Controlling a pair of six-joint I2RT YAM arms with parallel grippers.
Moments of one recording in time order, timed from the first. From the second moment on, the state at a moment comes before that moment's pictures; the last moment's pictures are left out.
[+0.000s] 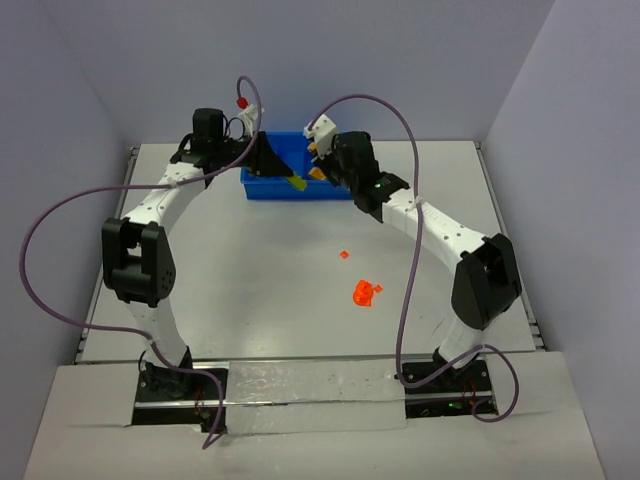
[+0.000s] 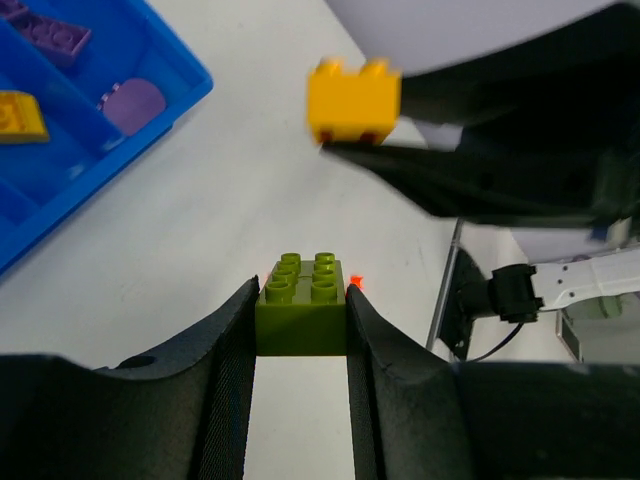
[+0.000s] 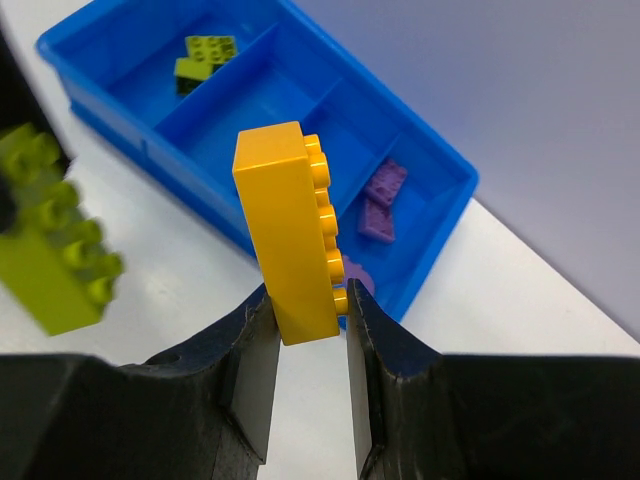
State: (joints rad) left arm -0.24 1.89 1.63 -0.21 1.01 -0.33; right arm 0.60 1.70 1.44 -0.11 0.16 -0.34
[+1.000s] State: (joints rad) left arm 0.00 1.82 1.64 -0.30 0.73 -0.23; right arm 0.46 2.41 2.25 -0.39 -0.03 -0.10
